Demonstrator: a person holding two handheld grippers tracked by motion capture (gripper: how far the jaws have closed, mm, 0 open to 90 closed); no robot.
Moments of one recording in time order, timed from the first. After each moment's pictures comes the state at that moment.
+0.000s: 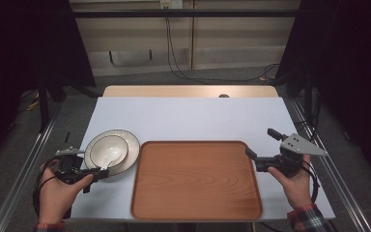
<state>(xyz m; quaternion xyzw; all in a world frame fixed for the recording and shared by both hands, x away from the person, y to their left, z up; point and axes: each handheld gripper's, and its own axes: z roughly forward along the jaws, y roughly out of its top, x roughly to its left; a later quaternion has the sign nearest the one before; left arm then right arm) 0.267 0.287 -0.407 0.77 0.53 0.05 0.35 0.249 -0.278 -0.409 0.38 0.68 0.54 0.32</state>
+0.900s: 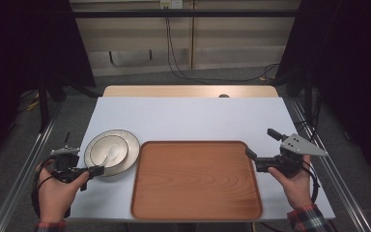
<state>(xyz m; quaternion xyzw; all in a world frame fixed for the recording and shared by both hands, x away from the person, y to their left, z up) 0.268 0.295 -0.405 0.75 0.55 0.07 0.36 0.248 -0.278 -0.409 0.37 0.69 0.54 0.32</state>
